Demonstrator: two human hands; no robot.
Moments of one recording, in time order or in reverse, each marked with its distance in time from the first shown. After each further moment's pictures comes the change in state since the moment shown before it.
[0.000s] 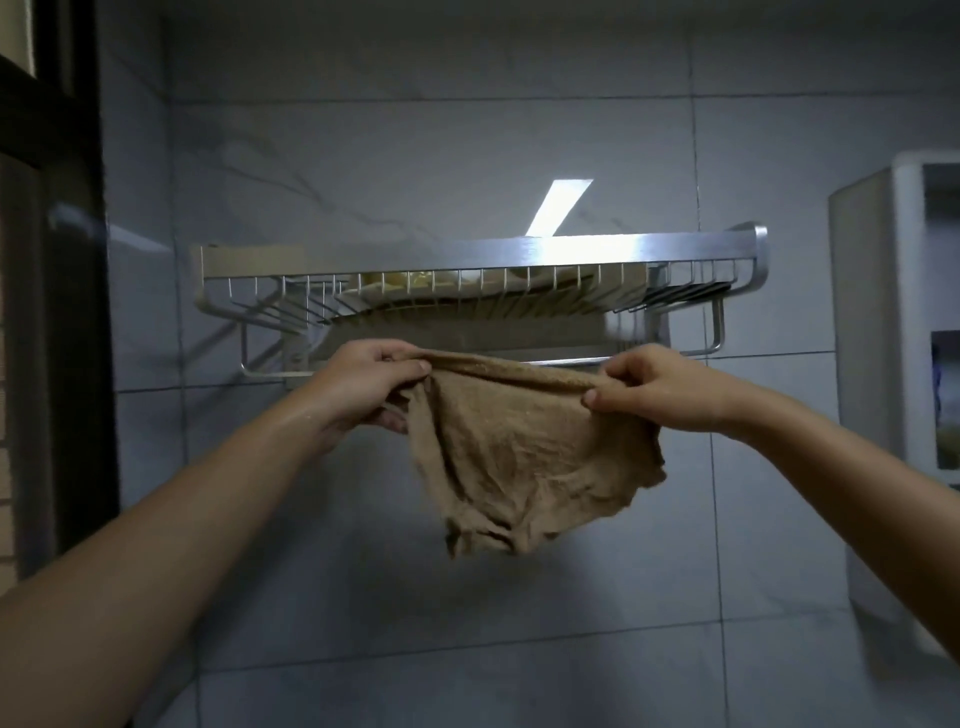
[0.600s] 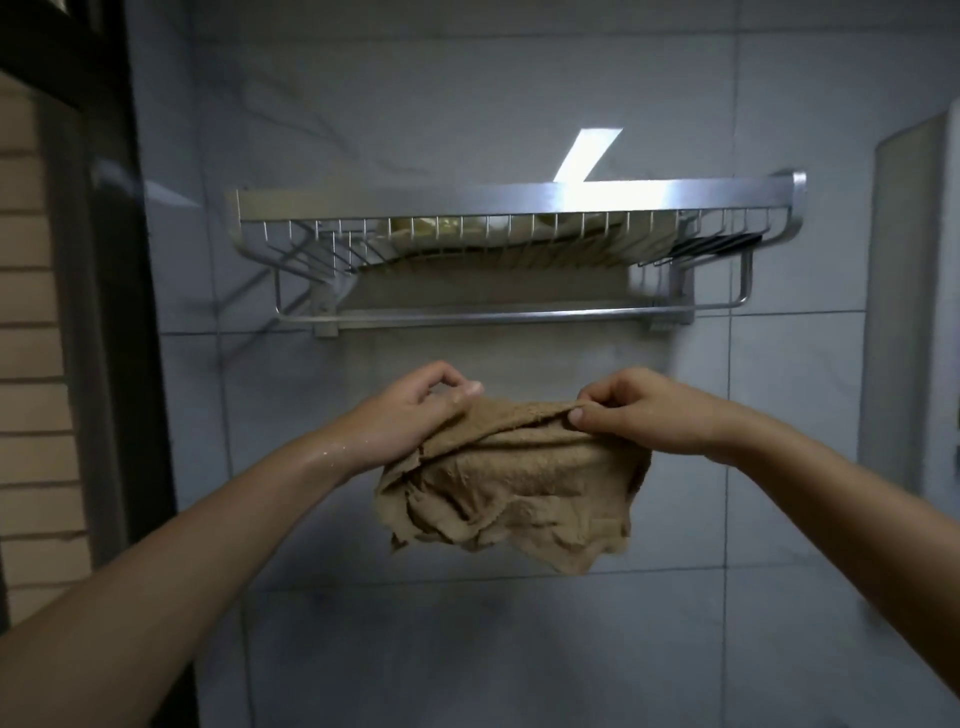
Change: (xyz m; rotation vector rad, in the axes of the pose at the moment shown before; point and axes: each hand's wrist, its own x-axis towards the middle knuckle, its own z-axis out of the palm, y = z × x) left_hand -0.073 -0.032 0.015 0.255 -0.239 0.043; right_hand -0.027 -0.014 0.060 0.081 -0.157 0.027
